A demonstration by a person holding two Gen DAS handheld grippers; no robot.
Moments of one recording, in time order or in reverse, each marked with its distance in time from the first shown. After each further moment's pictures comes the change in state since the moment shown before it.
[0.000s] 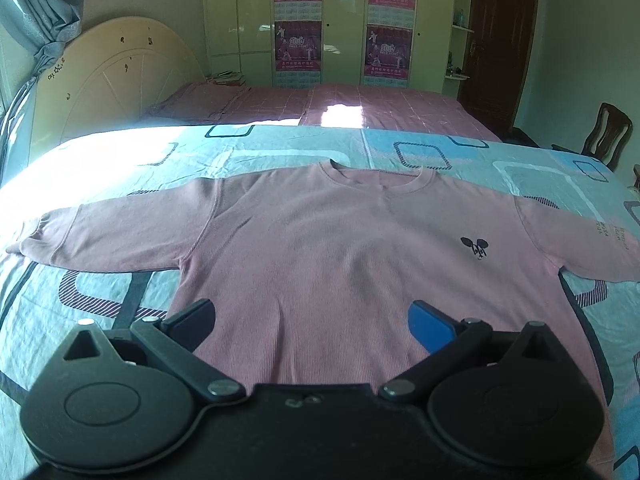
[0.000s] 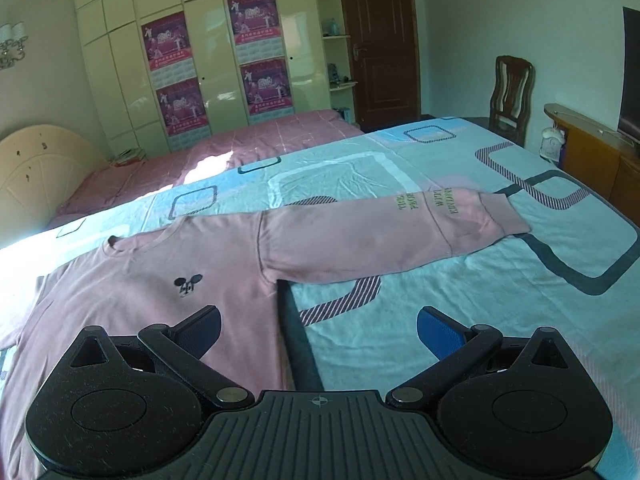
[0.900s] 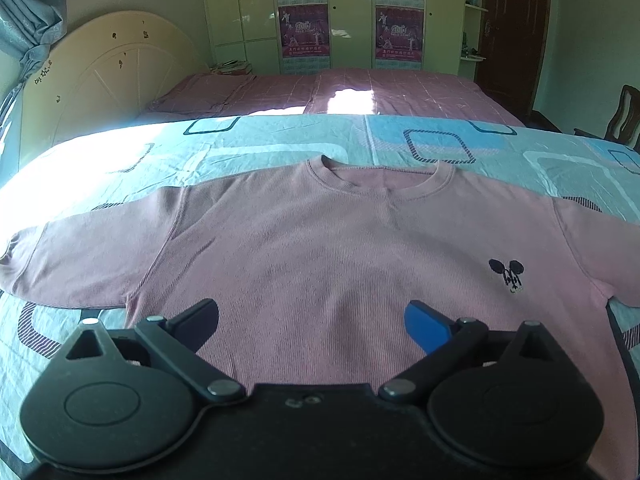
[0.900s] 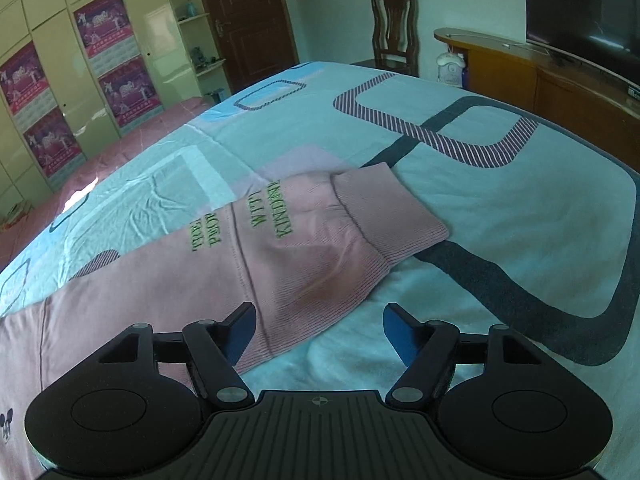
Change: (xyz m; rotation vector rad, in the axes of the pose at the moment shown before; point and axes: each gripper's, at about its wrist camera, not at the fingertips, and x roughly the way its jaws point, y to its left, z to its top) left arm 0.091 -0.038 0.036 0.014 0.048 0.062; right arm 0.162 -0.175 0.046 0.305 0.083 -0.257
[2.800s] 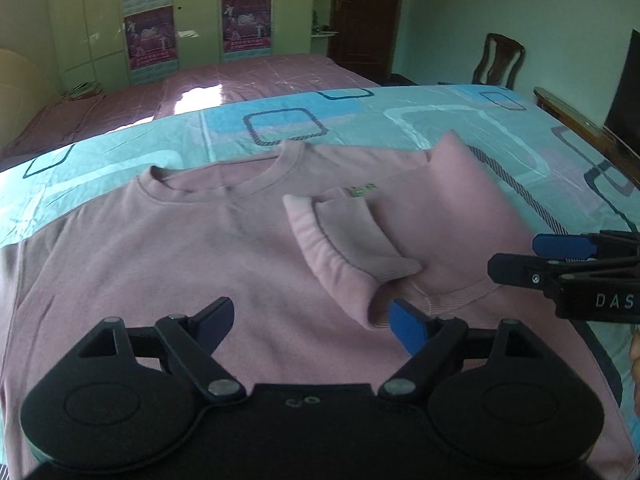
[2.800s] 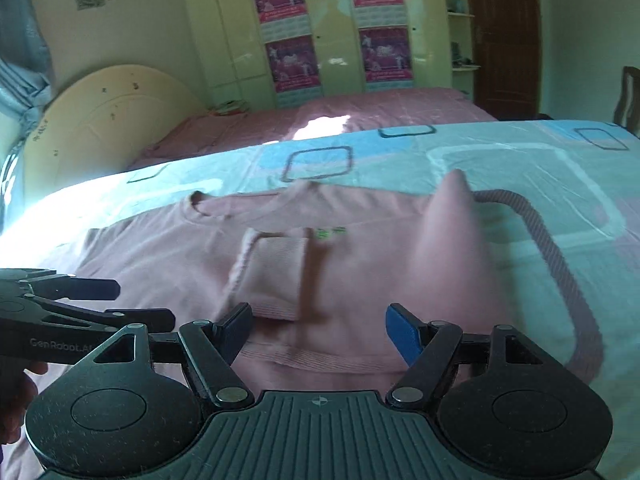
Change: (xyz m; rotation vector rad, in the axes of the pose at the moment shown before) left arm 0.046 -0.063 0.003 0.296 0.008 -0.388; right arm -0.084 0.233 -0.137 -0.477 0.040 0.457
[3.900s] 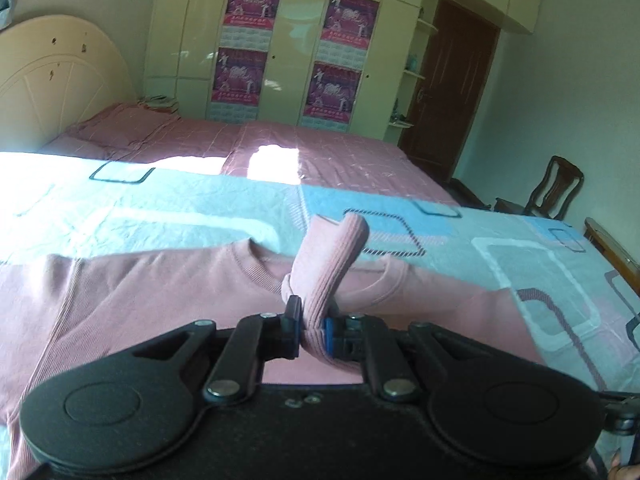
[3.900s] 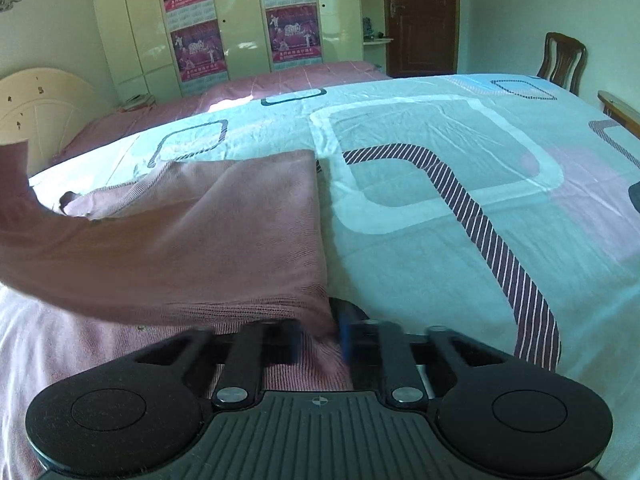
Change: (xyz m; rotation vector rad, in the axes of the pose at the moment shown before) left arm -0.006 0.098 0.014 -0.326 -0.220 0.123; right arm 0.058 -0.049 0.007 0.080 0.034 -0.190
